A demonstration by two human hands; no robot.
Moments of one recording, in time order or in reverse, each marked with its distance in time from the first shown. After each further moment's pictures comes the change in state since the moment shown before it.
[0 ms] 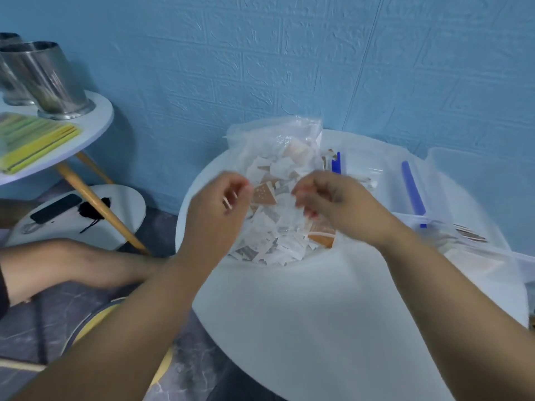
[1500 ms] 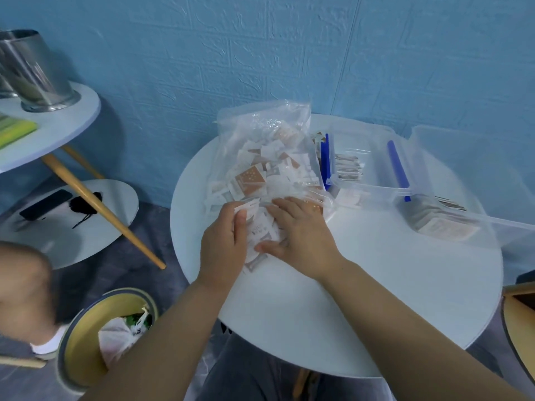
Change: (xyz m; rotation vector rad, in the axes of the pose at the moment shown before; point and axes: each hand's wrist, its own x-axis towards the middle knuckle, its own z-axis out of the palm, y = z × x) left_hand -0.067 -0.021 0.035 0.086 -0.002 -0.115; right_hand -0.035 0.053 0.083 -0.633 0.070 -0.056
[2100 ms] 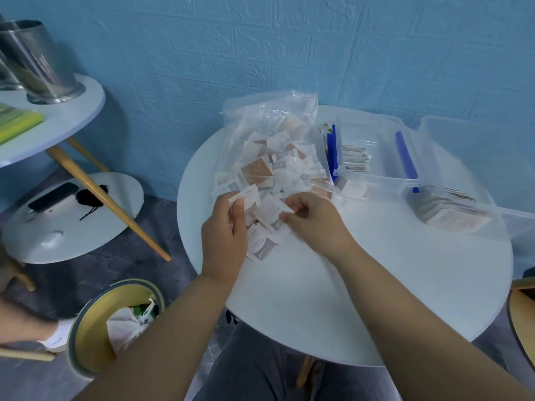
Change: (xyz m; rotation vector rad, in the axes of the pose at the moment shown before) left_hand -0.005 0.002 -0.006 -0.085 0.103 -0.064; right_hand 0.004 0.000 -0.012 0.615 0.022 0.356
